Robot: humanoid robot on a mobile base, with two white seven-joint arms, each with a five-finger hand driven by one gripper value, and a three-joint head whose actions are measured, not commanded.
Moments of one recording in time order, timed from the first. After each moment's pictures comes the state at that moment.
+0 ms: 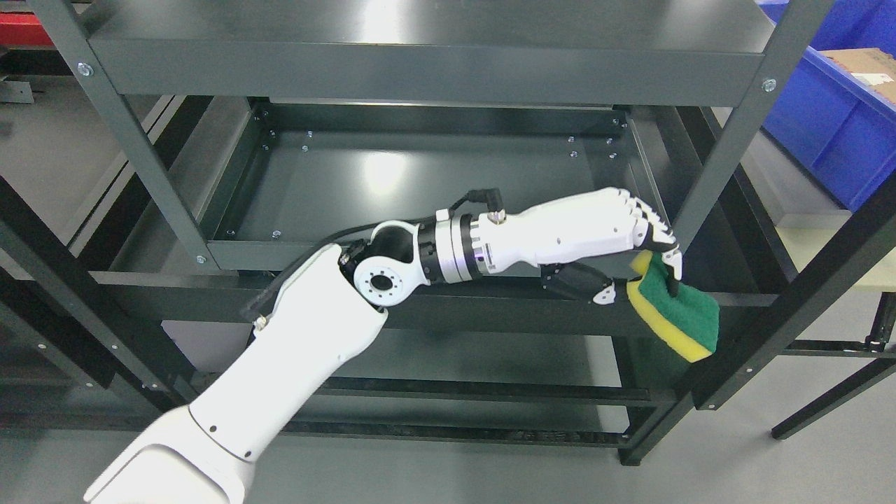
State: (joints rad) left arm -0.93 0.05 -0.71 -1.21 -0.18 -0.75 -0.40; right arm -0.07 0.00 -0.21 0.00 -0.11 0.08 -0.07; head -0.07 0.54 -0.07
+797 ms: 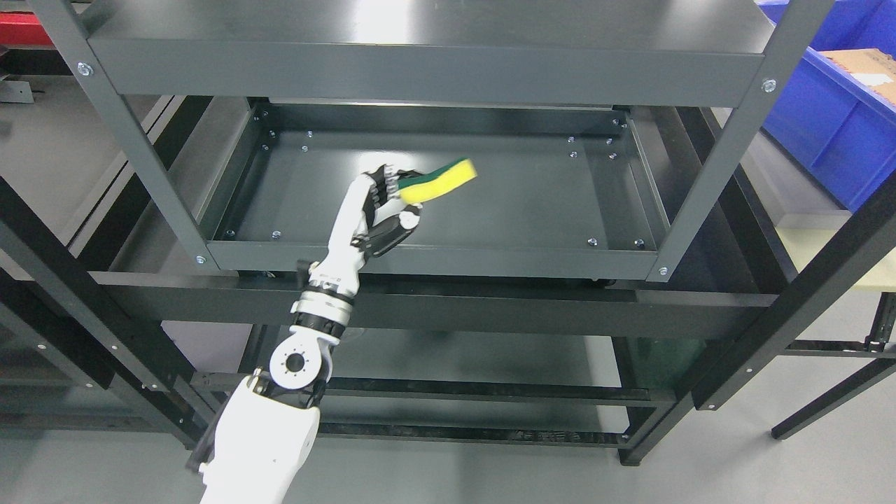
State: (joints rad) left arm -0.48 0.01 -0.23 -1.34 0.07 -0.23 0.05; right arm -0.07 0.00 -0.21 0.00 -0.11 0.08 -0.07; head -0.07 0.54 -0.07
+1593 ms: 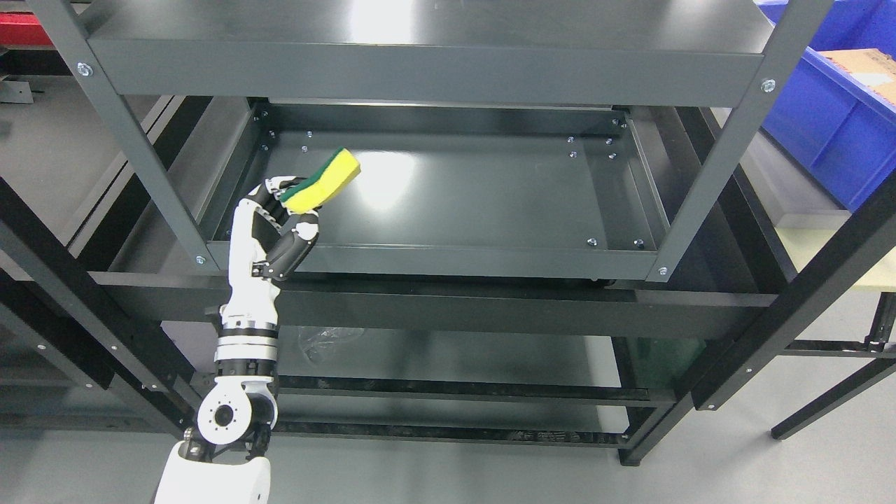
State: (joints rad) left arm -0.29 0.00 -0.03 -1.61 0.12 -0.21 0.10; right arm -0.07 0.00 -0.21 0.00 -0.11 0.08 -0.07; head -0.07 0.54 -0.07
